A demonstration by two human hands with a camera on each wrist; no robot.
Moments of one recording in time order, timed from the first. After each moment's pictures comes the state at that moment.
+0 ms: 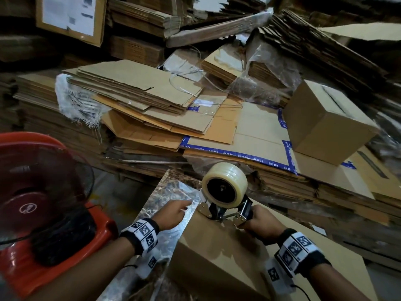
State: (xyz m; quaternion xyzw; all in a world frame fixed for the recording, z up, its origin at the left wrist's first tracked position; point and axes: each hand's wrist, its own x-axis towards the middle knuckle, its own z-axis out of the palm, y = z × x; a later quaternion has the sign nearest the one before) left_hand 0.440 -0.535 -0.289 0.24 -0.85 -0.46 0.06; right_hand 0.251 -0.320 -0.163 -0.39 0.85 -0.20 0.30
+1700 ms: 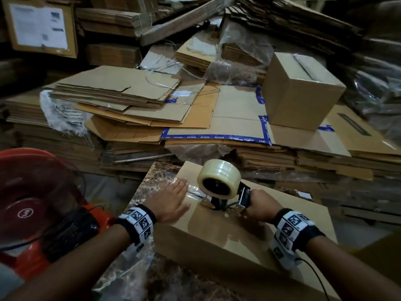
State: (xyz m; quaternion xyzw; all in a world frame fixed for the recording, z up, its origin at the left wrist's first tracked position) left_hand 0.416 -0.441 -0.236 0.16 -0.98 -0.05 -0.06; right_hand 0.208 -0.216 -0.160 -0.43 0.88 -0.07 0.20
